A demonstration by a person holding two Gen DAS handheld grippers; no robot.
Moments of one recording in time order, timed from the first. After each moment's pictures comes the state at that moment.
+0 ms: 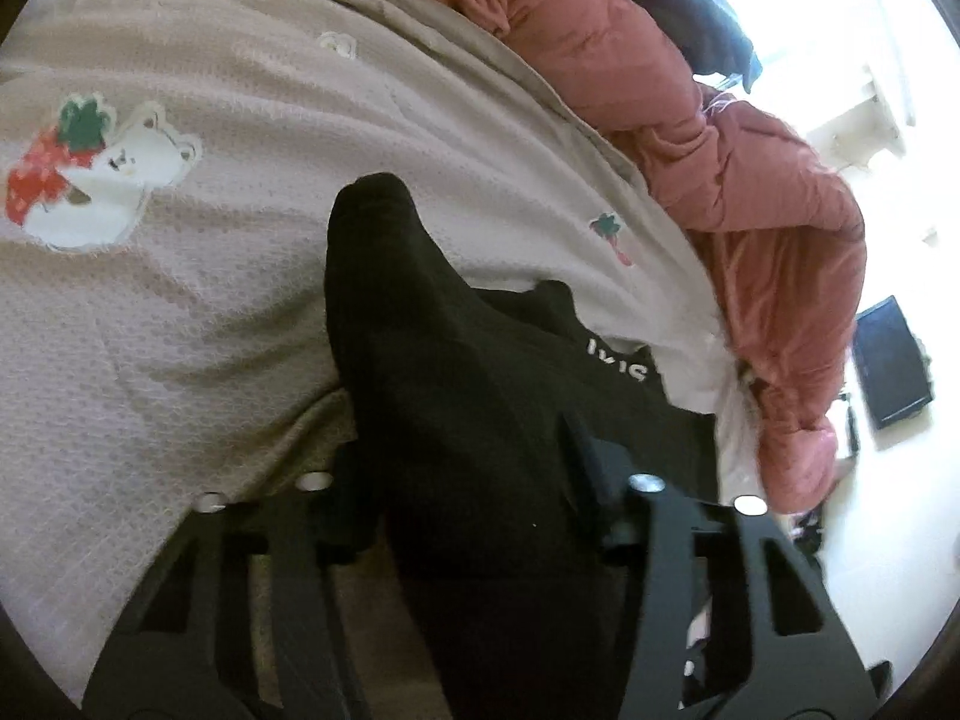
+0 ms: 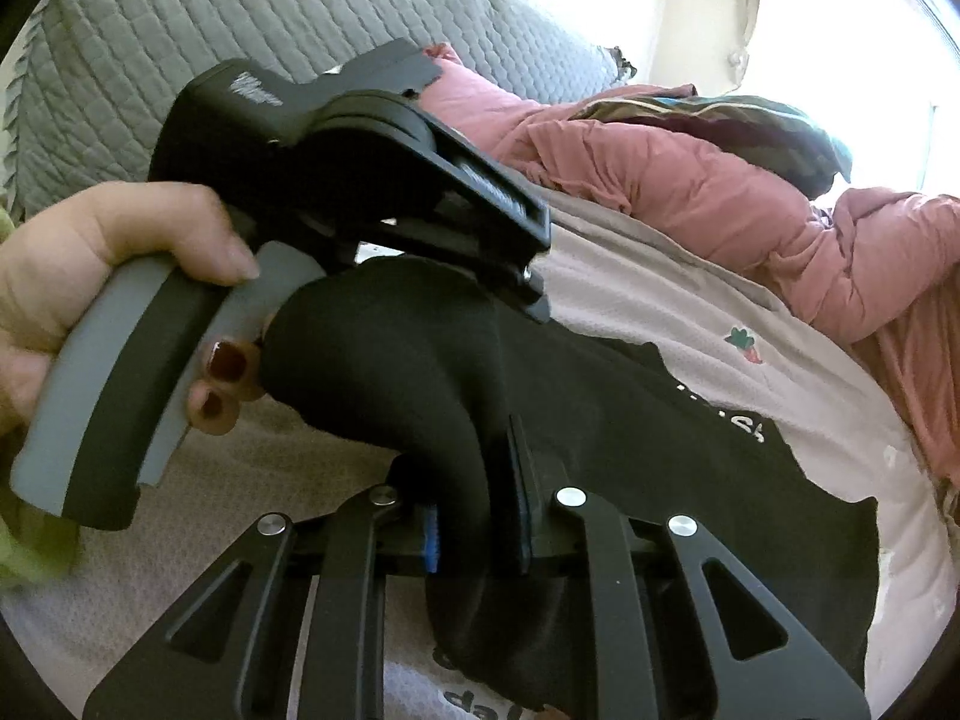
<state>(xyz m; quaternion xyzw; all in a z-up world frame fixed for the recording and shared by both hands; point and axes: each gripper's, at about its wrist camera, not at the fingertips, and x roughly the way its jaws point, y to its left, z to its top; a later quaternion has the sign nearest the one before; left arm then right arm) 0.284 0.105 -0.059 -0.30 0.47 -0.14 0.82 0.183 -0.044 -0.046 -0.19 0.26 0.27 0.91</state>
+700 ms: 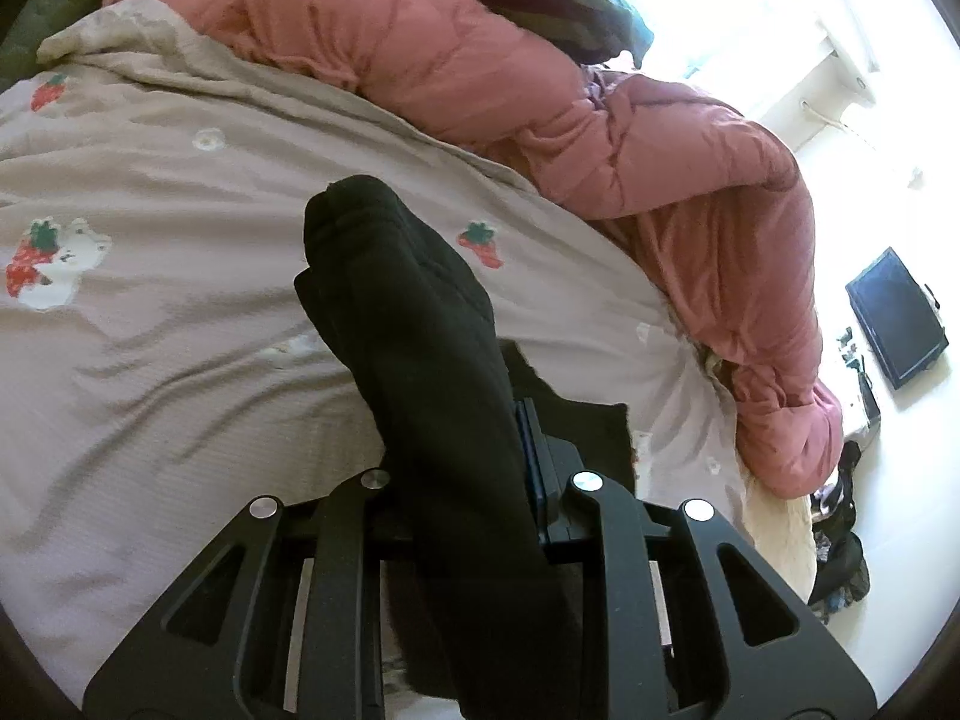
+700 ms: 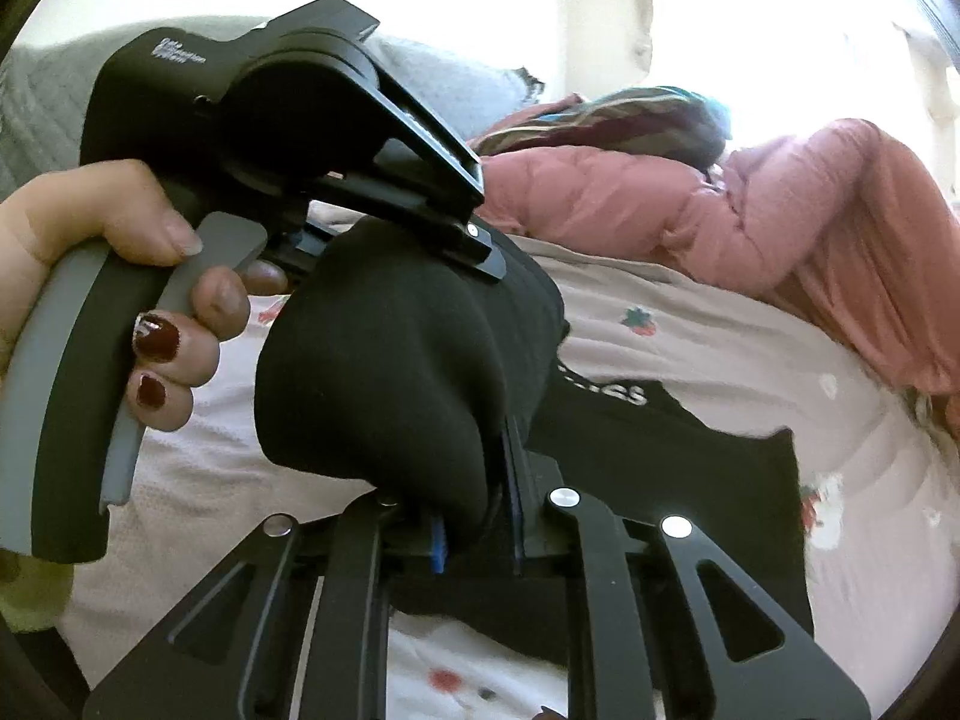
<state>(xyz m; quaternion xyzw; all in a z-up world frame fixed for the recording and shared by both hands) 0.254 -0.001 0.028 -0.24 0.43 -0.15 0.86 0.153 -0.150 0.001 -0.08 0.24 0.22 0.94</state>
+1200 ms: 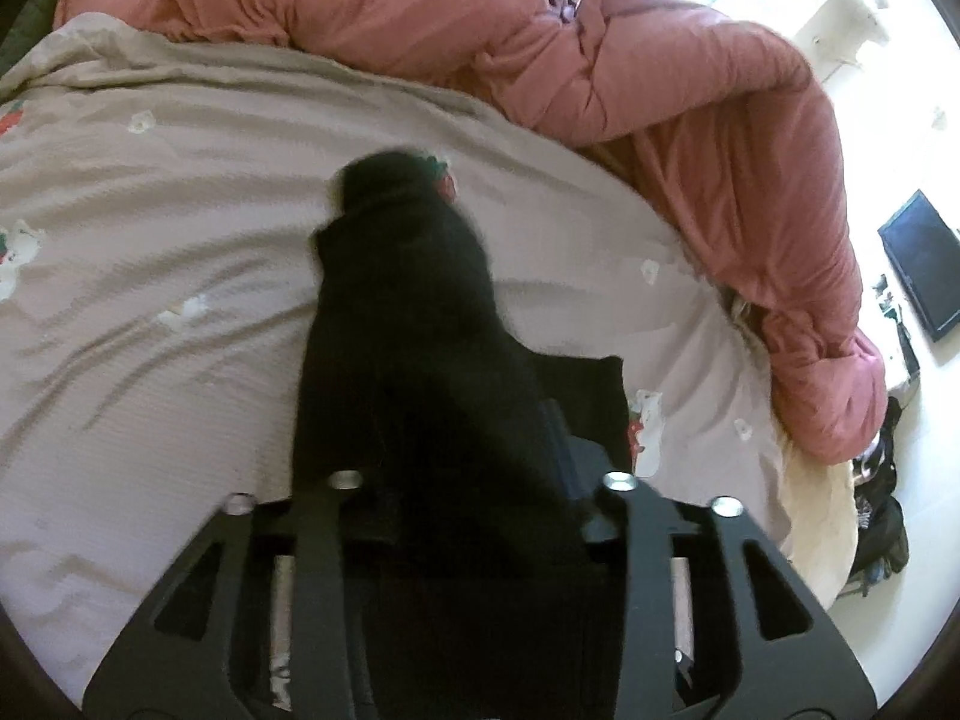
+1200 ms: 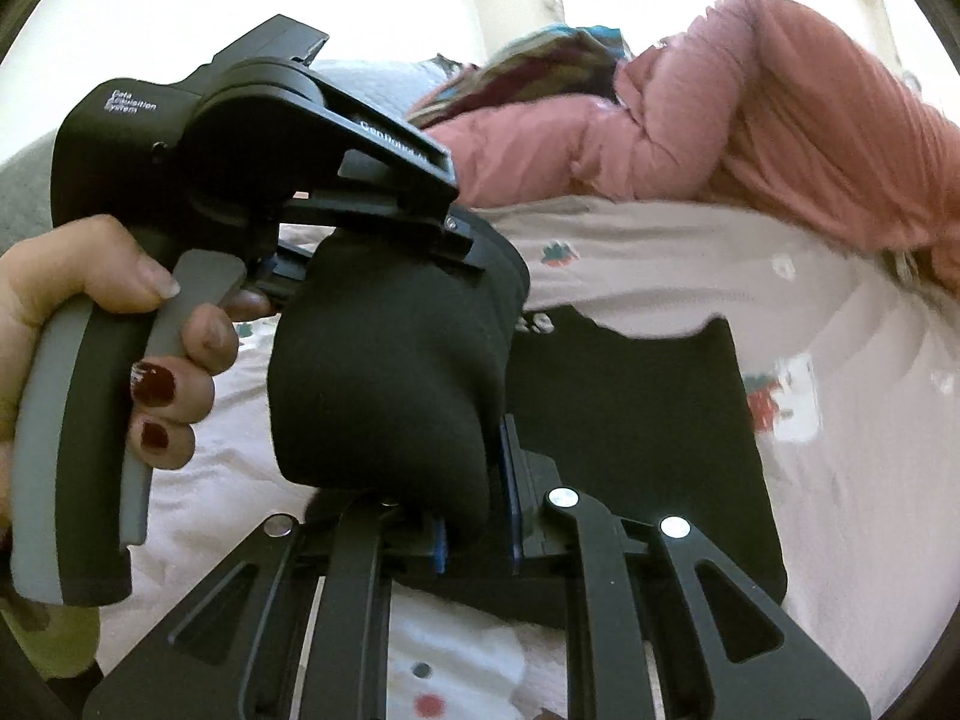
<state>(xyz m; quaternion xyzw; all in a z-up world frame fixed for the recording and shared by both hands) 0.276 -0.092 0.007 -0.19 0.48 -0.13 0.85 0.163 -0.240 -0.023 0.04 0.29 0.20 0.94</state>
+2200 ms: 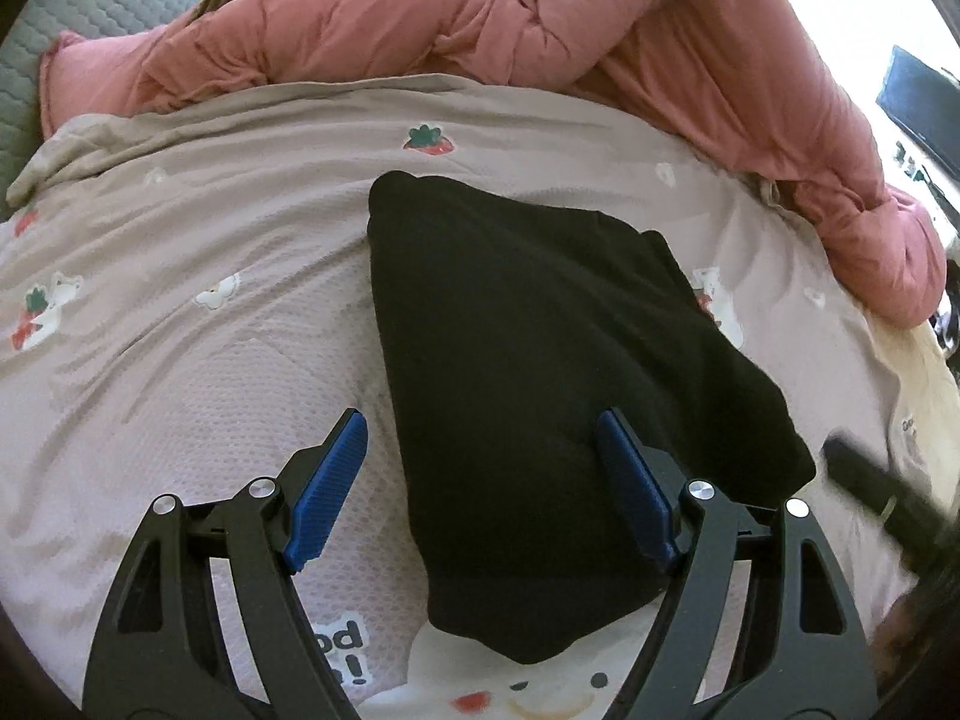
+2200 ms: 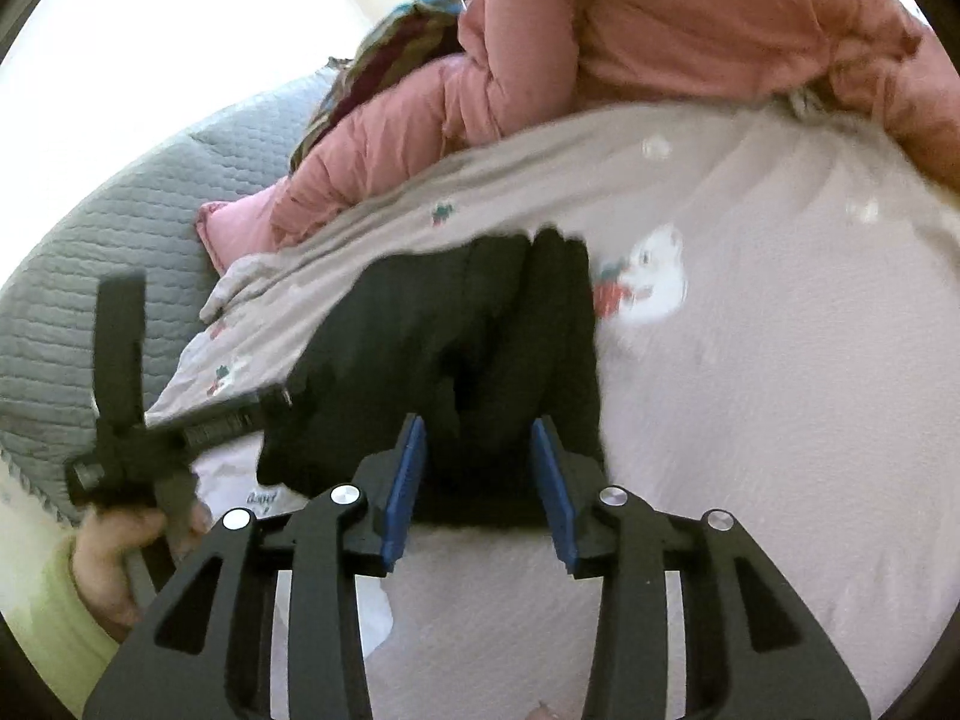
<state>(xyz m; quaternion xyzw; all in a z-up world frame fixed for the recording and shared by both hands) 0.209 -0.107 -0.032 -0.02 0.43 -0.12 0.89 0.152 -0.358 -0.028 0.18 0.35 0.15 0.91</state>
